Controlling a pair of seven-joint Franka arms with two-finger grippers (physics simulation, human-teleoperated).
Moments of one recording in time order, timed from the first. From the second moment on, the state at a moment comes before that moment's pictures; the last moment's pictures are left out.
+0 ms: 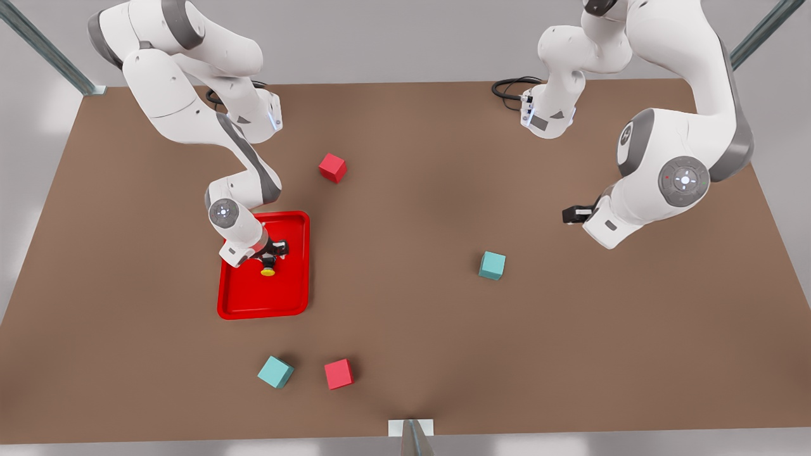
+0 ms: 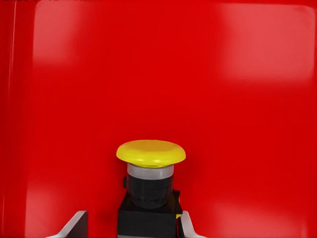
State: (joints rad) left arm -0.23 0.23 0.03 -1.47 0.00 1.45 -0.20; right arm -0.11 0.41 0.30 -2.33 -0.20 2.72 0.25
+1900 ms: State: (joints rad) left arm -0.26 0.21 0.02 -1.46 0.03 1.43 -0.27; right arm 0.89 1.09 -0.22 -0.96 0.31 2.07 0.48
